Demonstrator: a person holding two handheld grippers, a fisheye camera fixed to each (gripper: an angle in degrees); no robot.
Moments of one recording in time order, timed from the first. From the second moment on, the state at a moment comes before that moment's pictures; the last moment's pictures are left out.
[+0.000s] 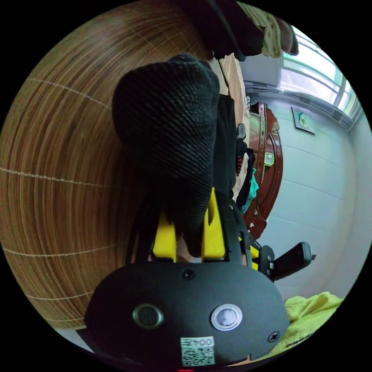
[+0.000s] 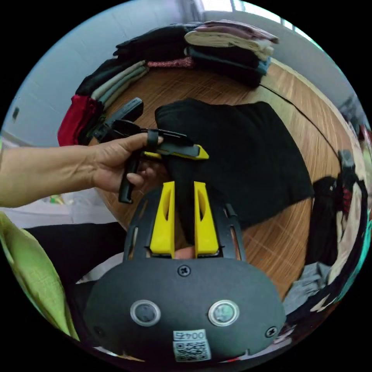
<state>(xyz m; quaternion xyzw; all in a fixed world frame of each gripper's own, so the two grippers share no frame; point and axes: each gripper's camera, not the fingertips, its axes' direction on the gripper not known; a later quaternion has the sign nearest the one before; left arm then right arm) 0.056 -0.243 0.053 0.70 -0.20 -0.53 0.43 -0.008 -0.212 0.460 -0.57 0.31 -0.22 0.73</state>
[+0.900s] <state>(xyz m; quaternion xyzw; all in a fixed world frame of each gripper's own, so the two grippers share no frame) -0.051 -0.443 -0.187 0.68 -0.12 -0.60 0.40 0.255 -0.313 0.326 -0.22 -0.10 0.46 0.85</state>
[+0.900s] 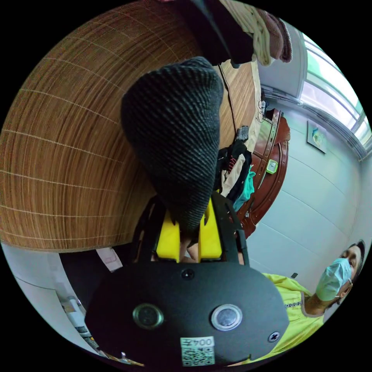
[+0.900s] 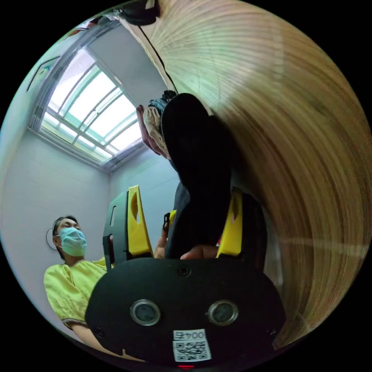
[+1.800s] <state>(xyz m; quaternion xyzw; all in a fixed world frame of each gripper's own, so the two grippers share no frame) 0.059 -0.664 -0.310 0.76 -0.27 -0.49 0.35 -0.169 -0.392 0.715 -0.53 0.18 -0.14 0.82</state>
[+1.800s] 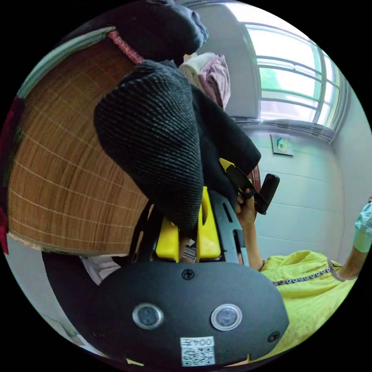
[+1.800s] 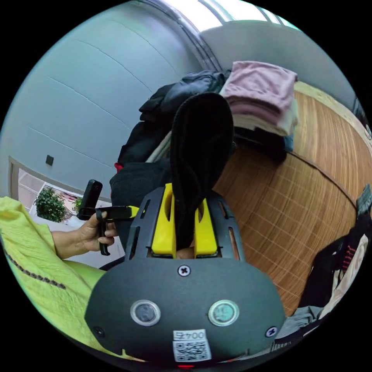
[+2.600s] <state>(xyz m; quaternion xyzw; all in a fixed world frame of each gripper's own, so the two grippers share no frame) 0.416 -0.457 -0.632 0.74 -0.53 -0.34 0.23 -0.326 -0.404 1.334 -0.43 0.05 -0.18 0.88</state>
